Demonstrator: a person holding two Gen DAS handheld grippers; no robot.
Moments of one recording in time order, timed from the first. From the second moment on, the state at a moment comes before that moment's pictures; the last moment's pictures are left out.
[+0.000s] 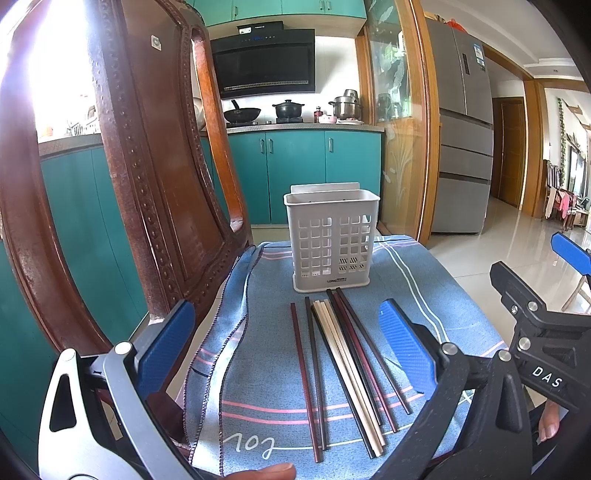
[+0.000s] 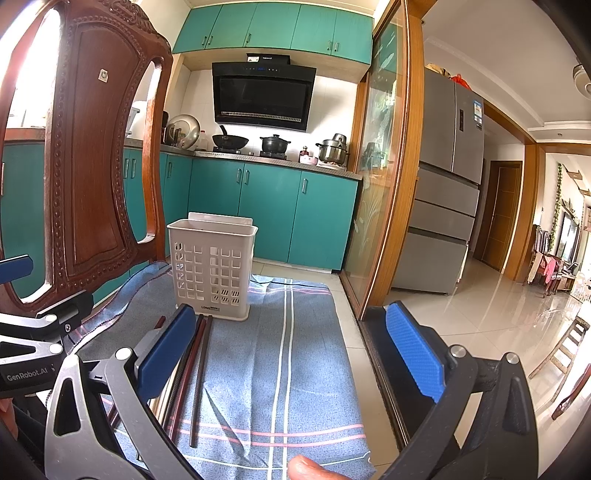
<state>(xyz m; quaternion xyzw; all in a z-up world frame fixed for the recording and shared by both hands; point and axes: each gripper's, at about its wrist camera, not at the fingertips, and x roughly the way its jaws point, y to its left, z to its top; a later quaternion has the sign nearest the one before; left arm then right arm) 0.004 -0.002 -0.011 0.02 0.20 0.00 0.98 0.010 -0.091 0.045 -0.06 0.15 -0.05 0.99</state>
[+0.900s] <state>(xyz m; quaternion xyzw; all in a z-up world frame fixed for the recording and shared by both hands) 0.007 -0.003 -0.011 0.02 0.21 0.00 0.98 0.012 -0.090 0.041 -0.06 0.15 -0.06 0.99</state>
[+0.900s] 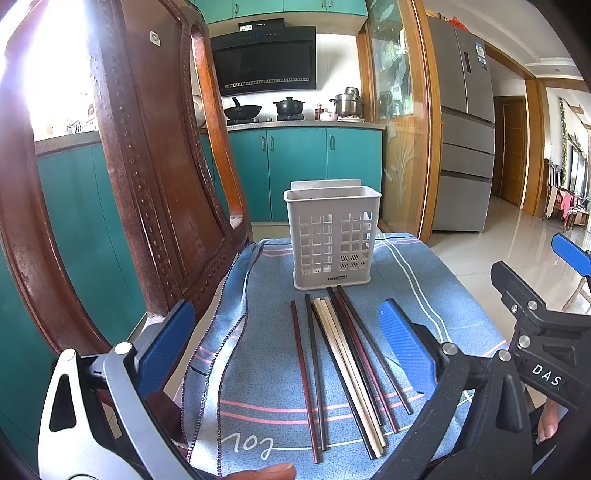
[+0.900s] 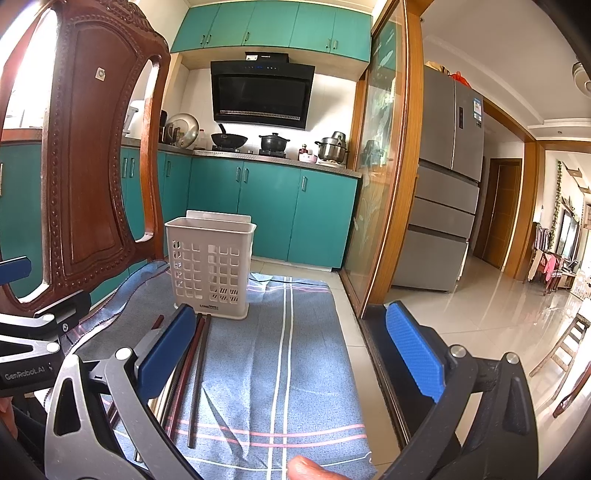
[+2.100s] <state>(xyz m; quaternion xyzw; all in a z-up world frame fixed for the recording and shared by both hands) 0.071 0.011 -0.100 0.00 0.48 0.01 0.88 0.229 -0.037 -0.076 -0.01 0.51 0.10 0.85</state>
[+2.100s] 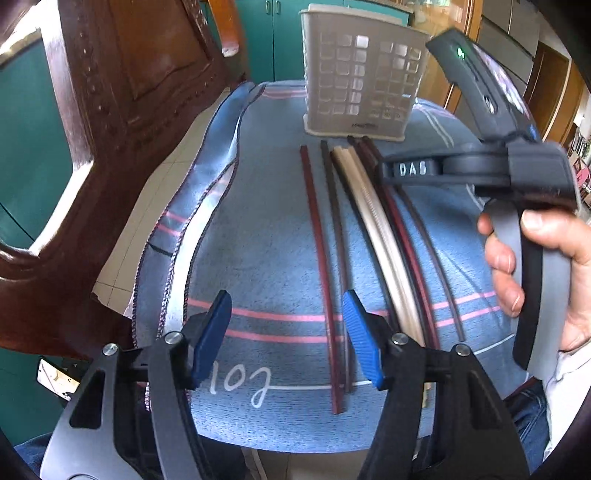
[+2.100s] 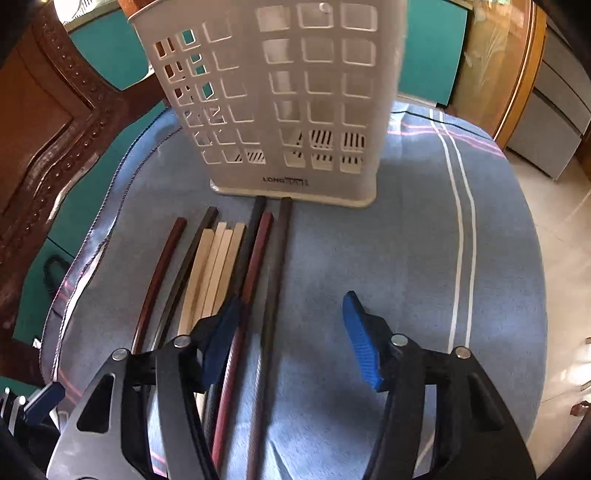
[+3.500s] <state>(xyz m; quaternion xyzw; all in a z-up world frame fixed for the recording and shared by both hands) 0.092 -0.003 -0.117 -0.01 0.48 -0.01 0.88 0.208 -0.071 -0.067 0.06 0.53 0.11 0.84</state>
